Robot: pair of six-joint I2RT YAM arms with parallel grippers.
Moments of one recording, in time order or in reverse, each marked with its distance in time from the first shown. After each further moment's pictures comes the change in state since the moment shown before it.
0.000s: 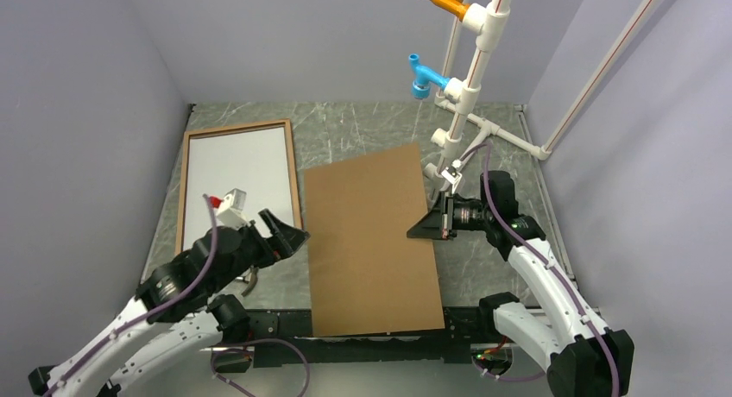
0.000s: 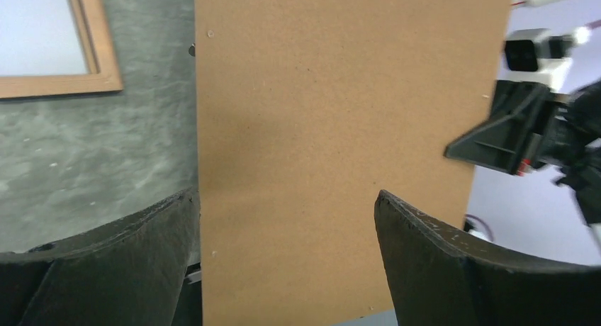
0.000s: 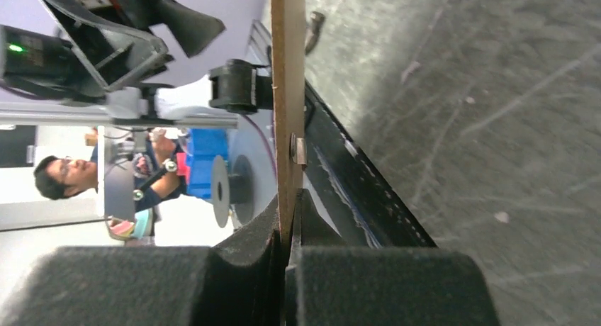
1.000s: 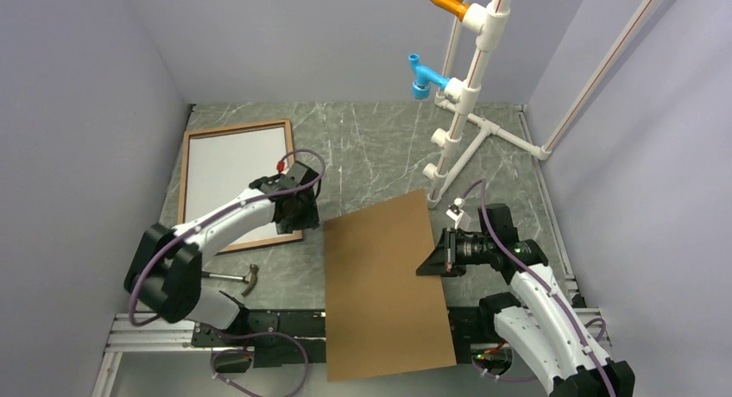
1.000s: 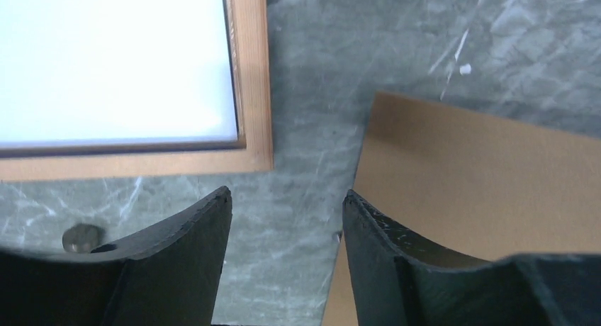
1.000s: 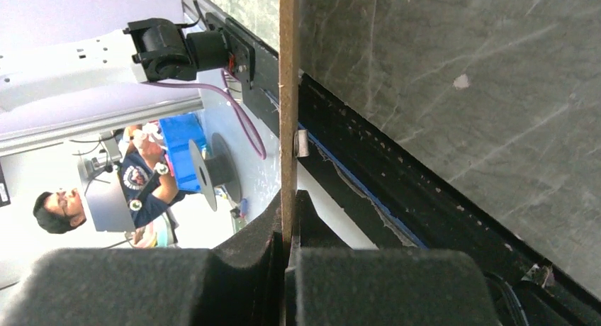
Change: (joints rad) left arm 0.282 1.041 0.257 -0.019 0.054 0.286; right arm -0.001 -0.169 -0.159 -0.362 0.135 -0.099
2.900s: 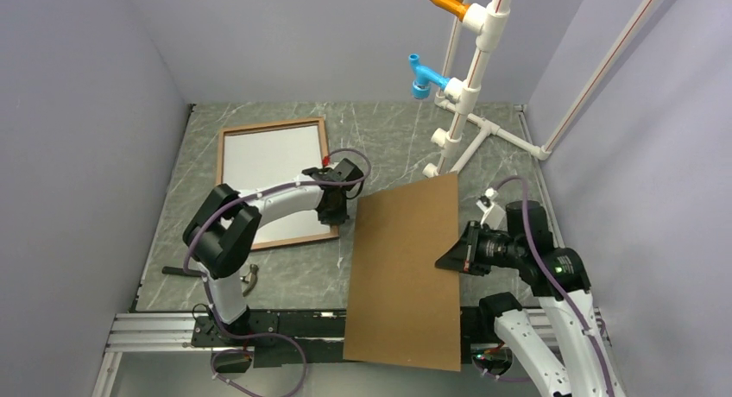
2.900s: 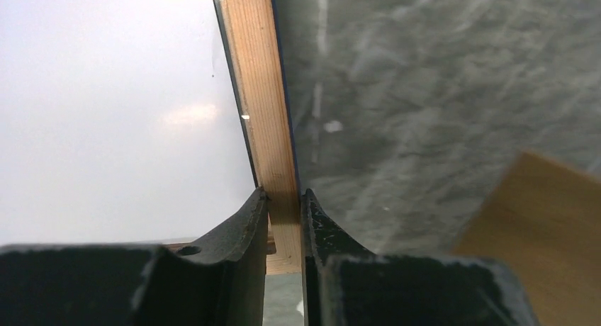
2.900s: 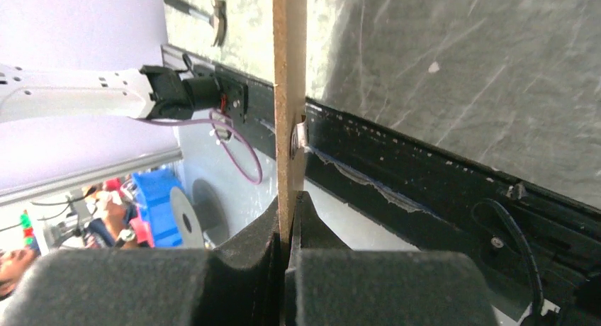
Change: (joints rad) left arm -0.134 0.398 0.259 0.068 -0.047 0.019; right arm 0.000 -0.145 0.311 -0.375 0.237 0.064
